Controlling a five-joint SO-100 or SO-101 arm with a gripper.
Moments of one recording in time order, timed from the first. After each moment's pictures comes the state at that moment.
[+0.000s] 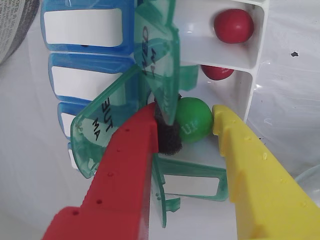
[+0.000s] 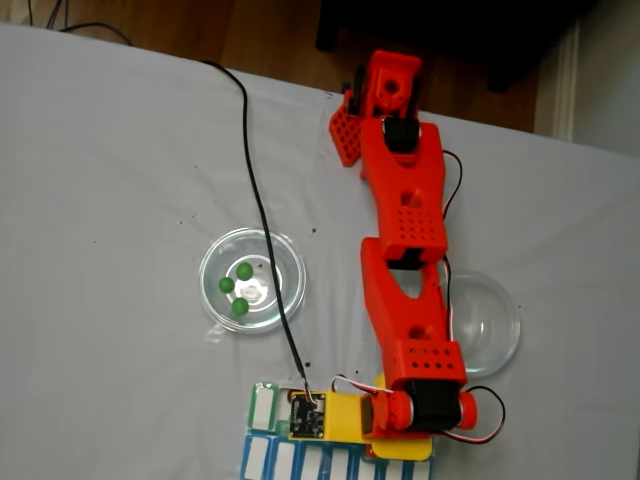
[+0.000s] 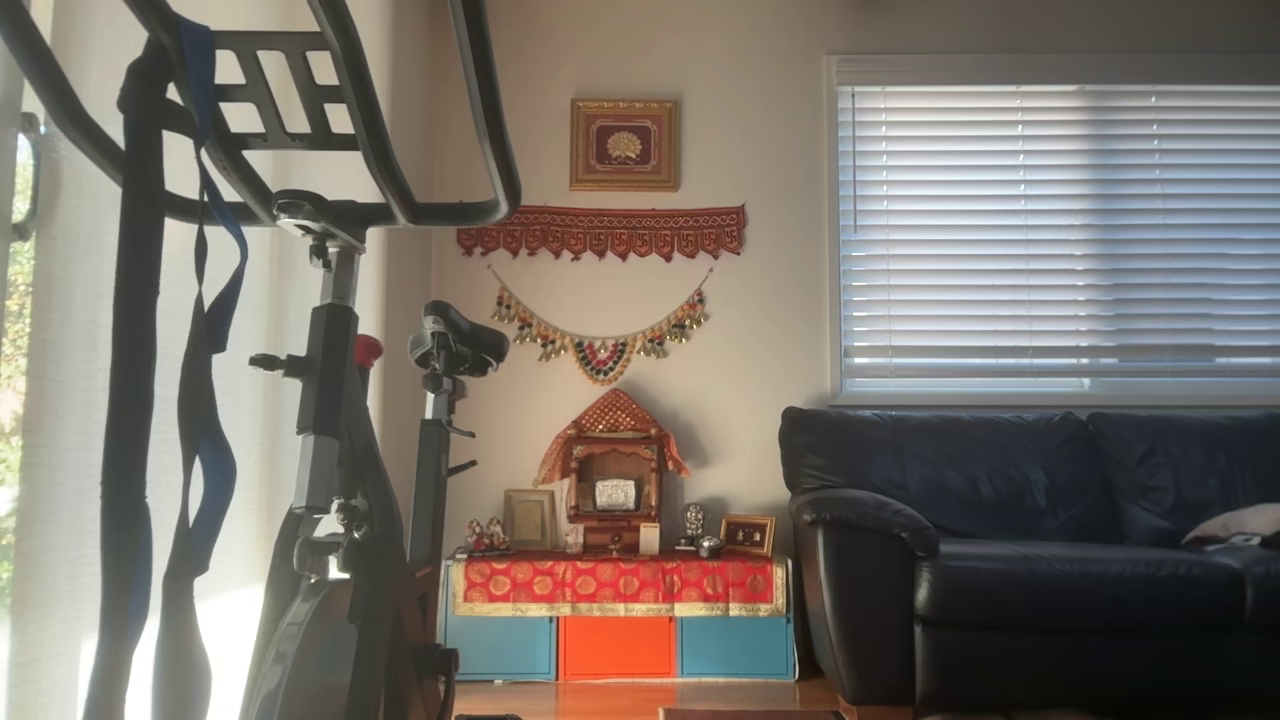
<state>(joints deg) -6.9 42.9 -1.1 107.4 5.0</state>
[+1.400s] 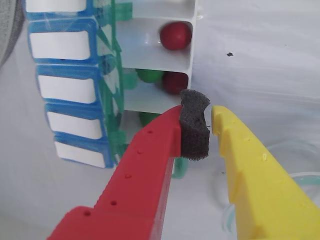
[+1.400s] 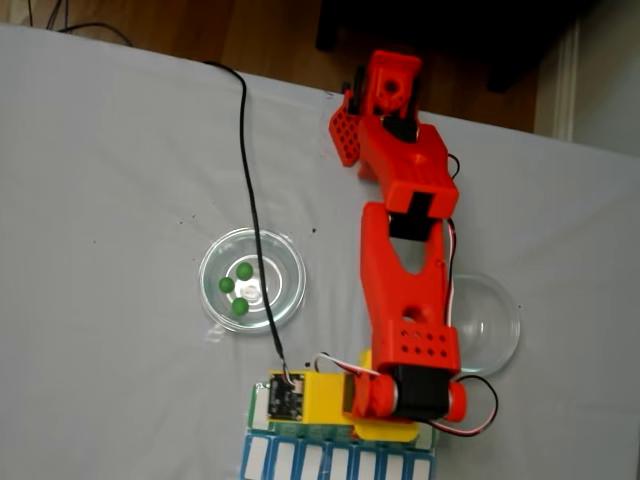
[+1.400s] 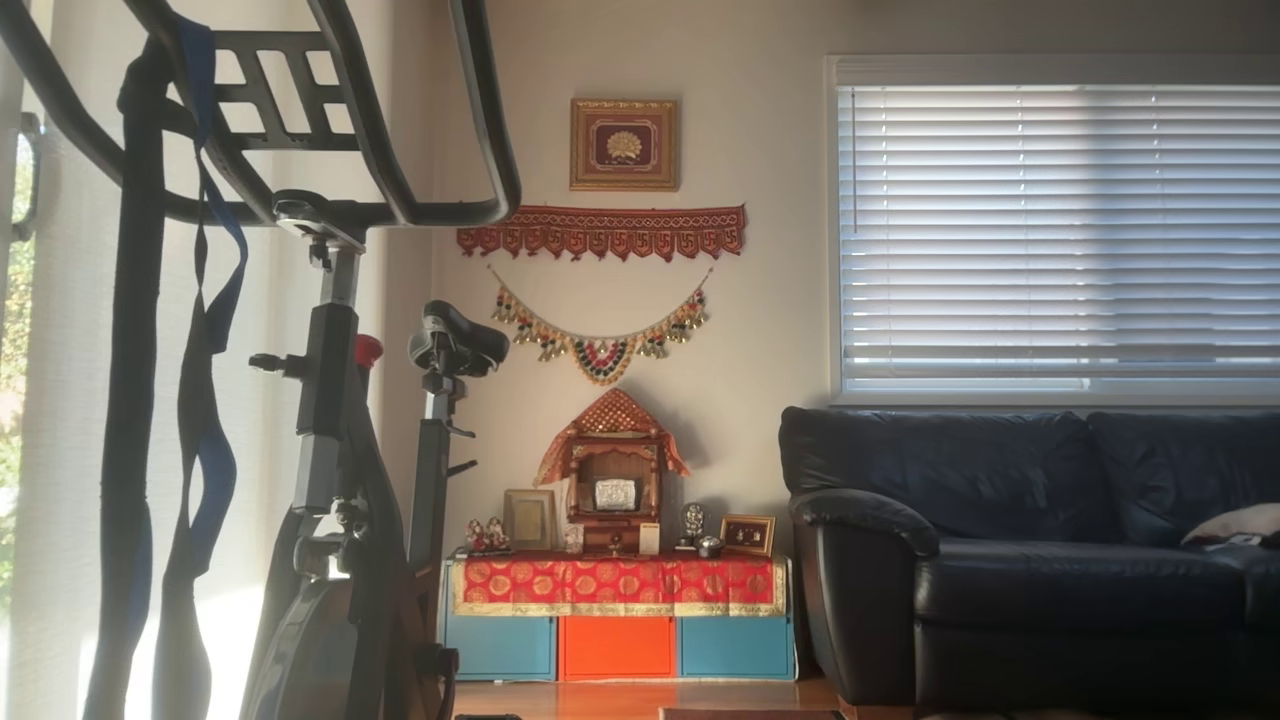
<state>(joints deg) -1.8 67.5 29.2 107.4 -0.4</state>
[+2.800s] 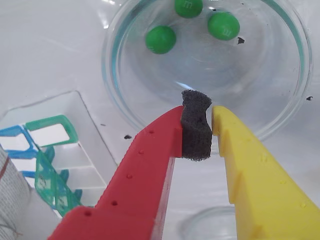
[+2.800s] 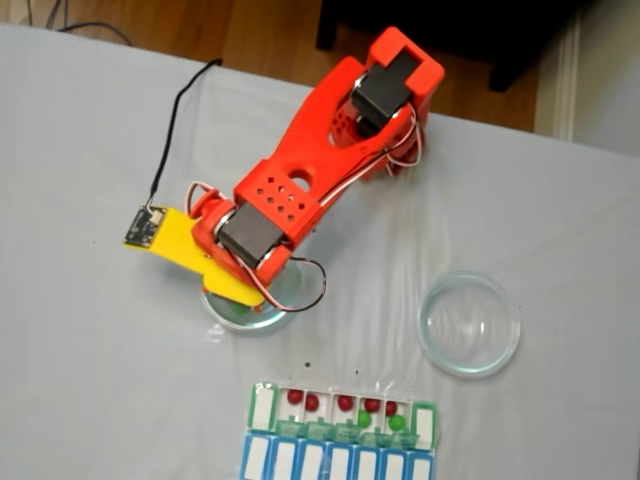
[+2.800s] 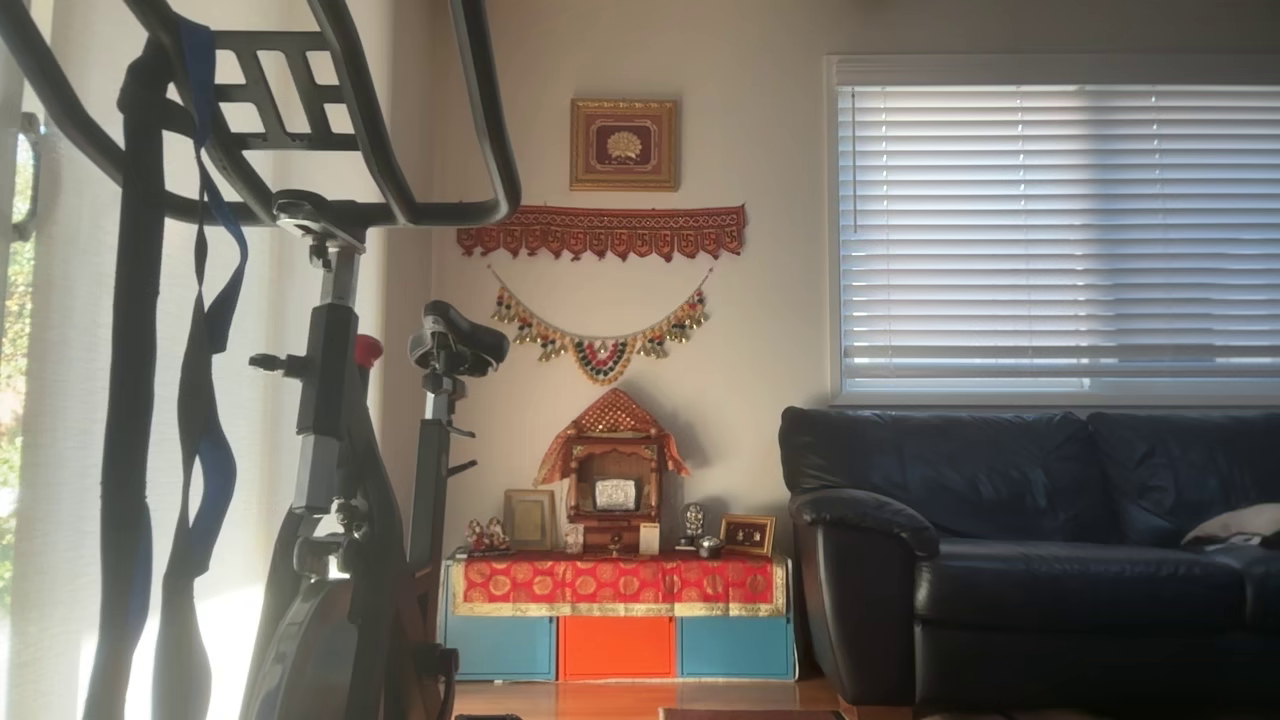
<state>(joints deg) 29.3 103.9 84.4 91.8 -18.0</state>
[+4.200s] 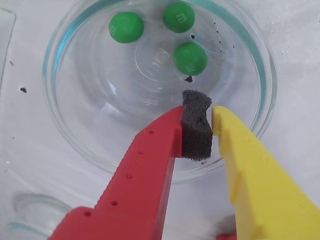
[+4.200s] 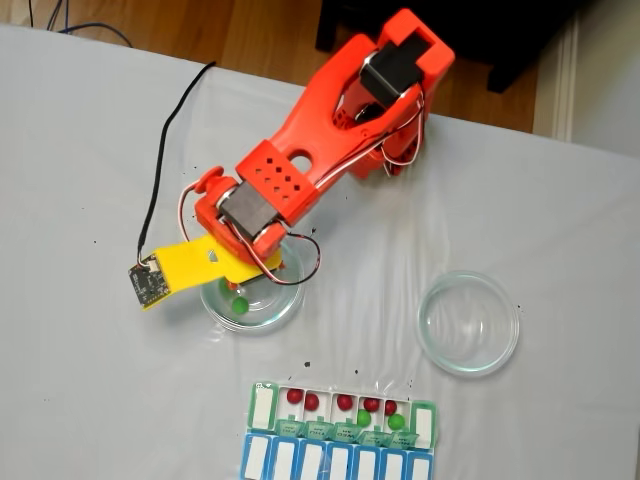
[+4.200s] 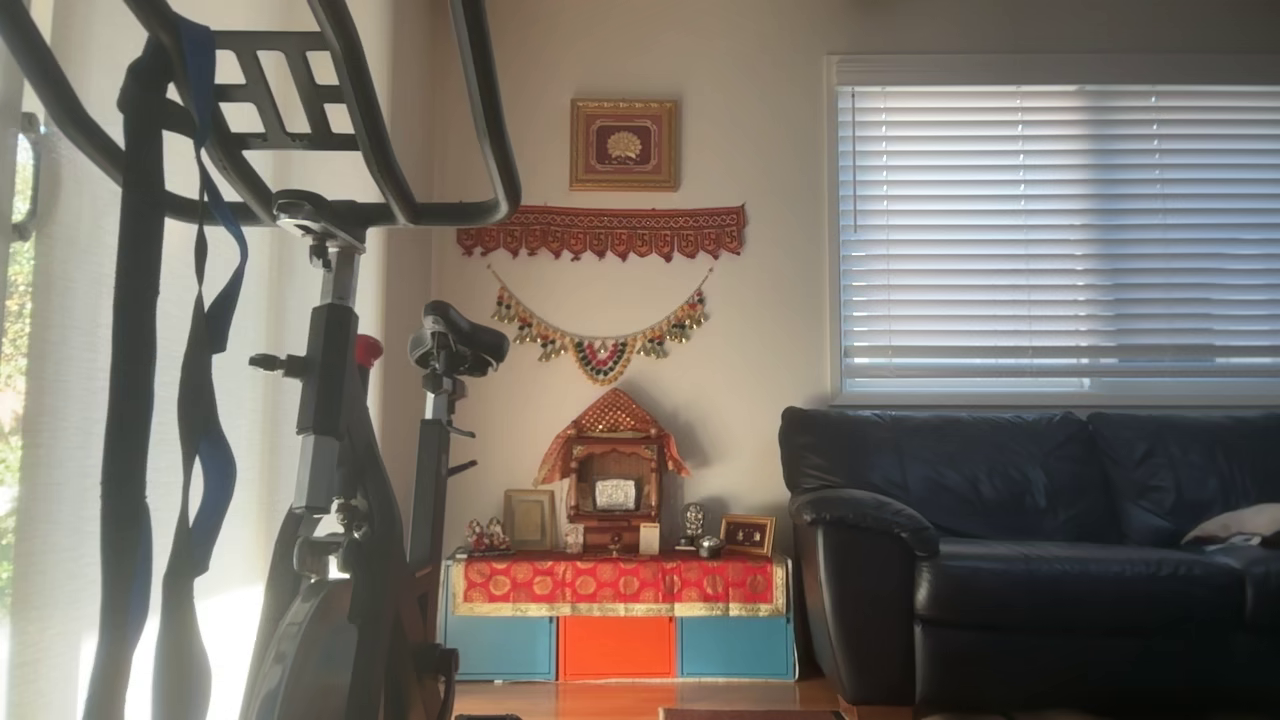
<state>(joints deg) 33.0 109.2 99.8 81.7 -67.0</state>
